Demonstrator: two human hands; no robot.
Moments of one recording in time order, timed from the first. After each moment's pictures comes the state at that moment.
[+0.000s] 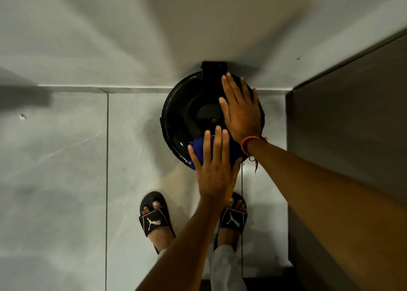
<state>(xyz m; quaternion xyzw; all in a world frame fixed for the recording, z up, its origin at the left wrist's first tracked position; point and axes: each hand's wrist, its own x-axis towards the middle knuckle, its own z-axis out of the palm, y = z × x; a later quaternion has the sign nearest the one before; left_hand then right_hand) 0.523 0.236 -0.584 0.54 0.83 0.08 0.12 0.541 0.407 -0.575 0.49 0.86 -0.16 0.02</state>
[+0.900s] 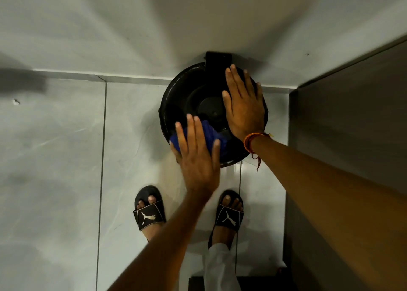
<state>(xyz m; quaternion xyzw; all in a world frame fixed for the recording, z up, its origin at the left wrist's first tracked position) 0.495 0.237 -0.585 0.39 0.88 0.22 0.18 0.542 0.409 -0.580 0.49 0.86 -0.15 0.00</state>
